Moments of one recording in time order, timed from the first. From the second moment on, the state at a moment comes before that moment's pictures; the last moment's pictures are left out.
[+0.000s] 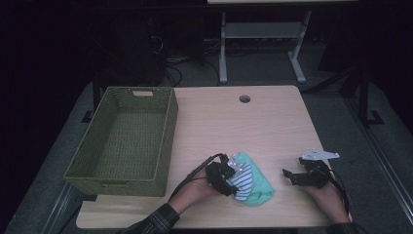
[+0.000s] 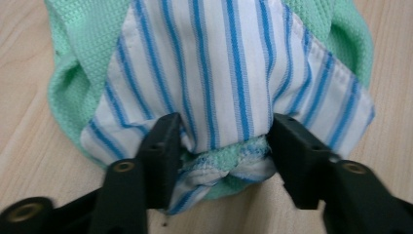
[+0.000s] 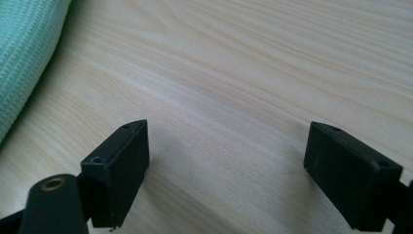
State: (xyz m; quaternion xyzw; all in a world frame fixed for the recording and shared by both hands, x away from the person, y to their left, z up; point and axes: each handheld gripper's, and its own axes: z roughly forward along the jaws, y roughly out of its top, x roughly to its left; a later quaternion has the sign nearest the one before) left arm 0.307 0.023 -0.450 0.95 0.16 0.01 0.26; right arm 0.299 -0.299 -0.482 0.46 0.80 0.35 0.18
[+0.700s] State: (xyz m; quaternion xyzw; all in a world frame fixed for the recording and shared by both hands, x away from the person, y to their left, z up) left arm 0.313 0.025 -0.445 0.95 0.15 -0.03 0.26; right arm 0.299 -0.299 -0.482 0.46 0.80 0.35 0.18
